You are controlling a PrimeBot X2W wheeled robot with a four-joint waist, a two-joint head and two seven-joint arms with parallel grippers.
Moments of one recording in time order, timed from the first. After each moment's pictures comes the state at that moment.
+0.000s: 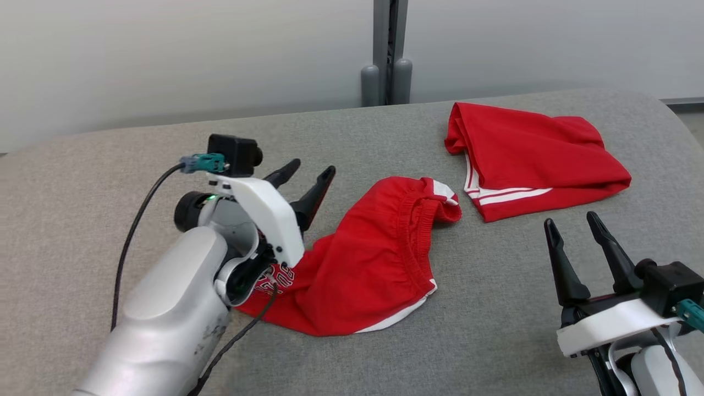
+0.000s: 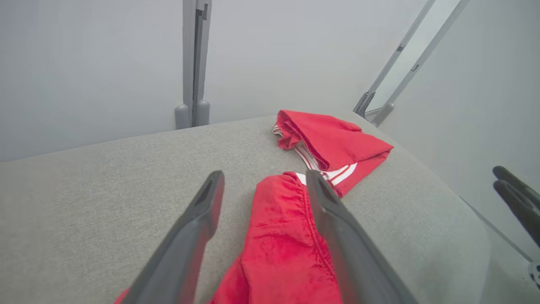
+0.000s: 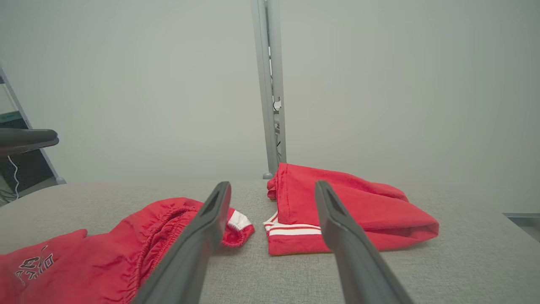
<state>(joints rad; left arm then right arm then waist) -0.73 0.15 -0.68 0.63 -0.88 -0.11 0.14 -0.19 -0.18 0.14 0.26 0.31 0.13 -0.26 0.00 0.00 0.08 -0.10</state>
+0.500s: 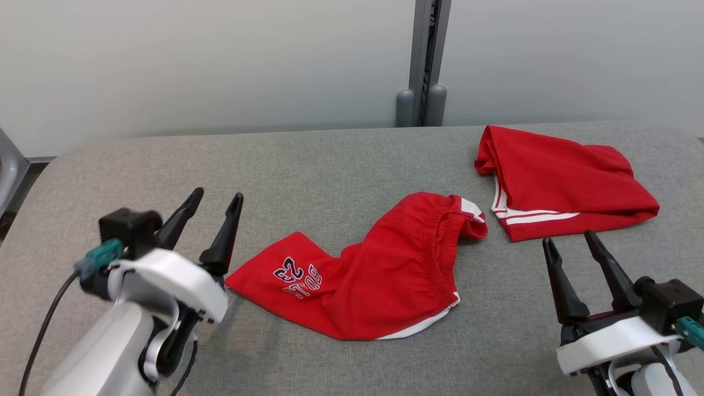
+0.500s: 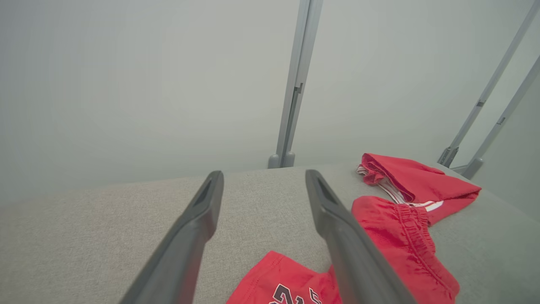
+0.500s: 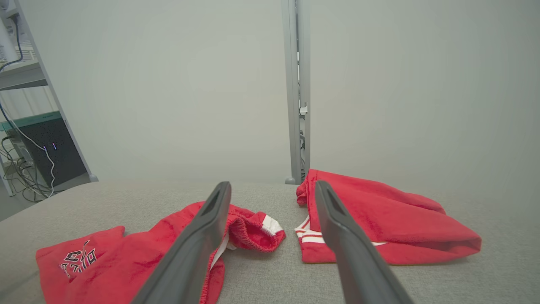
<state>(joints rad) -0.44 0.40 -0.59 0.32 -0.79 0.04 -0.12 -0.13 -0.18 0.15 0.23 0.32 0.13 -0.26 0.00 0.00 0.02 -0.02</state>
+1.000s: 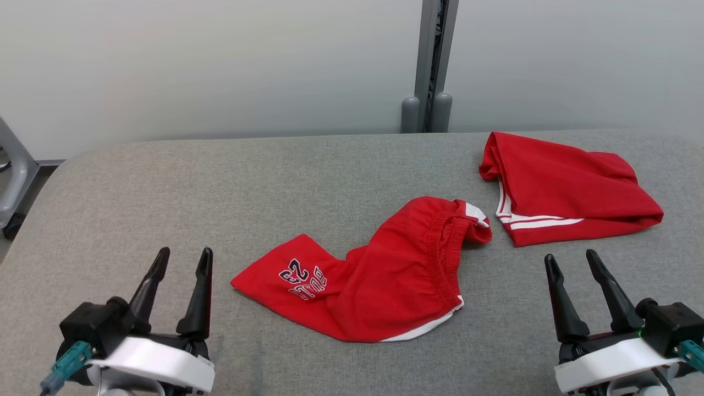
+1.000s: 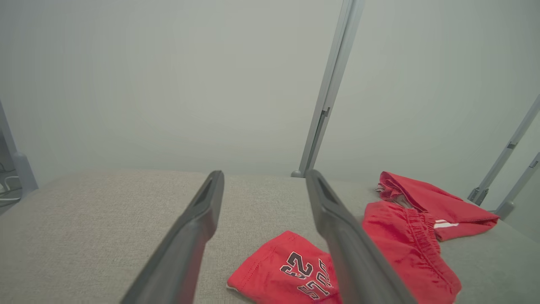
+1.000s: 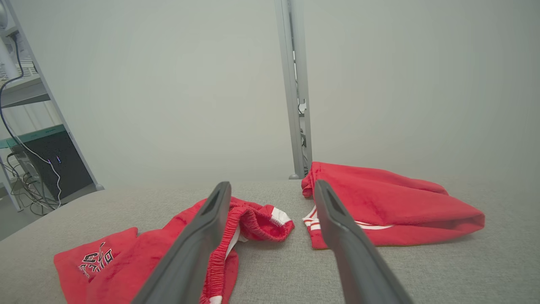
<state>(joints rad) -0.09 0.43 -0.43 0.05 -0.73 0.17 -0.26 -0.05 -0.13 0.11 0.19 0.32 0.13 -0.26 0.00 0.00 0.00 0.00</state>
